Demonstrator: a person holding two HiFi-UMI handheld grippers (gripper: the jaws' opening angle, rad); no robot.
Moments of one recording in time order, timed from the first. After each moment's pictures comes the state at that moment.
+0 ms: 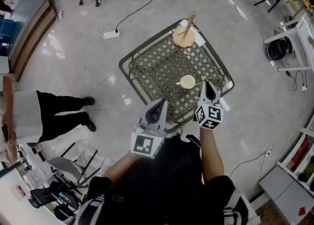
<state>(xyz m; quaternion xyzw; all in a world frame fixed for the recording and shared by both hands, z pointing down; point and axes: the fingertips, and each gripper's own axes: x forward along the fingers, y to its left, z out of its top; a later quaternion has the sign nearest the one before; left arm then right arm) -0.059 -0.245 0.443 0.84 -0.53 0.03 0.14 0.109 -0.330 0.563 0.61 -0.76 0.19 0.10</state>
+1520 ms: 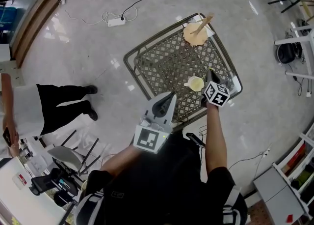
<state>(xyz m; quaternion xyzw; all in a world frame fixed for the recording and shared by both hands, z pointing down) -0.070 -0.315 0.460 0.84 -0.52 0.03 0.16 0.109 -0.426 0.711 0.57 -0.73 0.32 0.18</state>
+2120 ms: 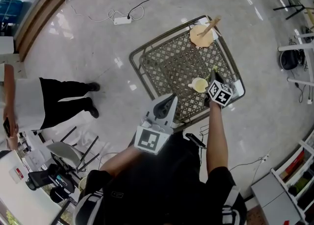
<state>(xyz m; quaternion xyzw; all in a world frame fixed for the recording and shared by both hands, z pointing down) -0.085 -0.301 0.458 0.83 -0.53 0.04 0.15 0.107 -0.431 0.721 0.58 -0.72 0.33 0.20</state>
